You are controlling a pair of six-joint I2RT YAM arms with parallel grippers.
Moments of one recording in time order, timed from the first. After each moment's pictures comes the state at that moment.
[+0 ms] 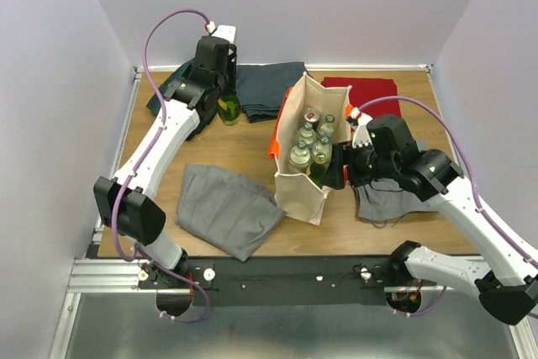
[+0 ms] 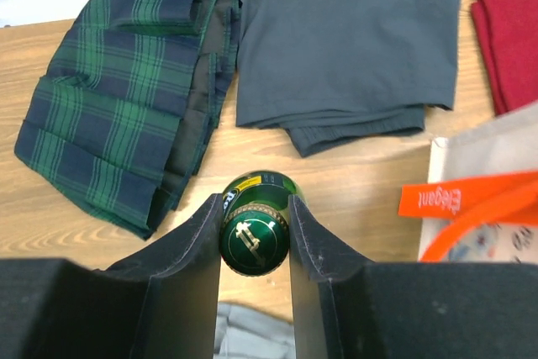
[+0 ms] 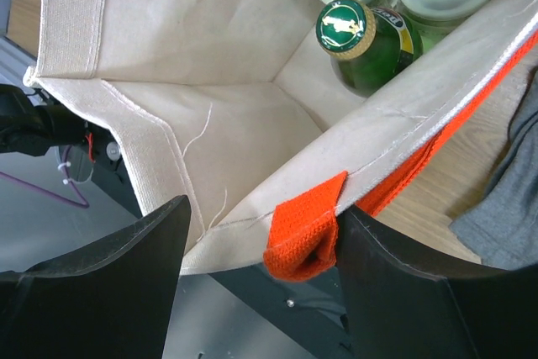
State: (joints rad) left arm -0.41 1.60 1.70 -0.62 -0.25 -0.14; right arm 0.64 1.02 1.16 -0.90 -0.20 0.42
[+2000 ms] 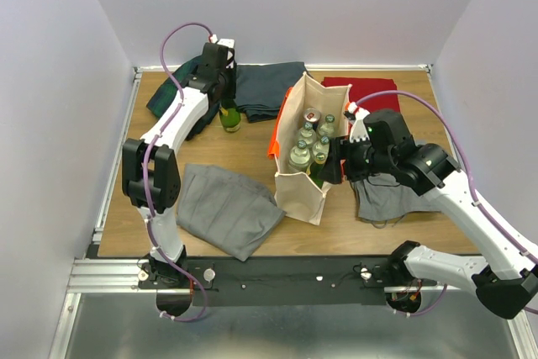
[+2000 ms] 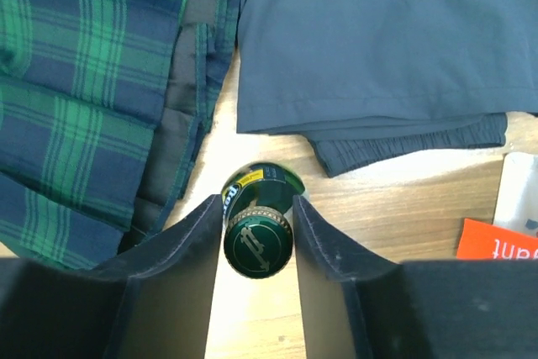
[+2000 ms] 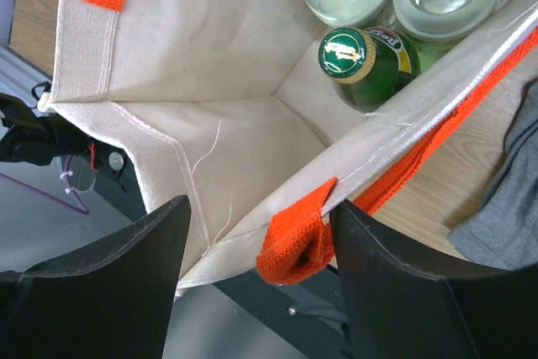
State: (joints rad) left arm -0.28 1.88 1.69 -0.47 -0.12 -0.14; right arm 0.64 1.06 1.21 -0.89 -0.19 0.42
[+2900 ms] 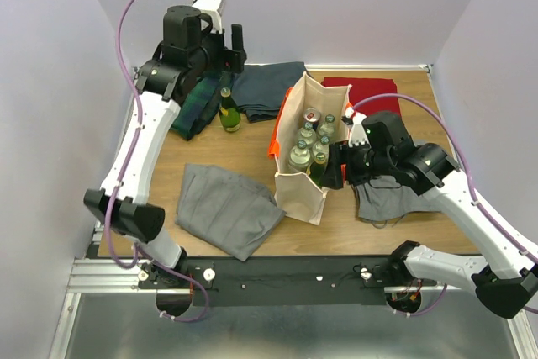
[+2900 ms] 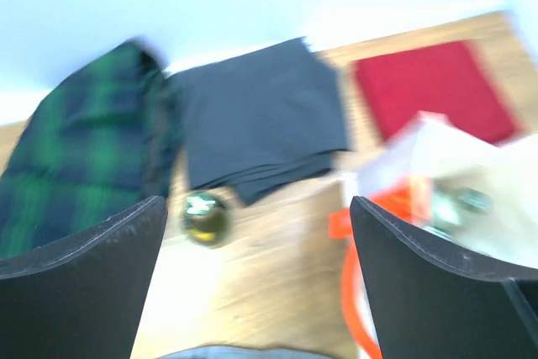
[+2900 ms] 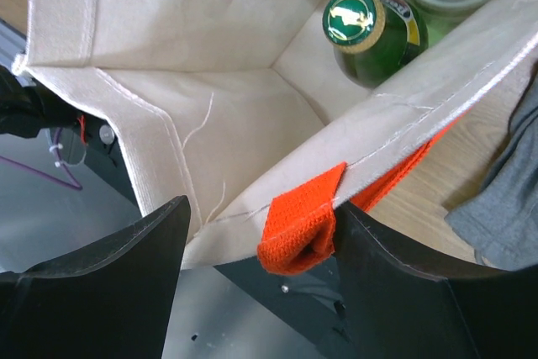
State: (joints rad) left arm -0.31 1.63 1.99 -0.70 0.06 -0.12; right arm 0.64 1.07 1.21 -0.95 -0.23 0.38
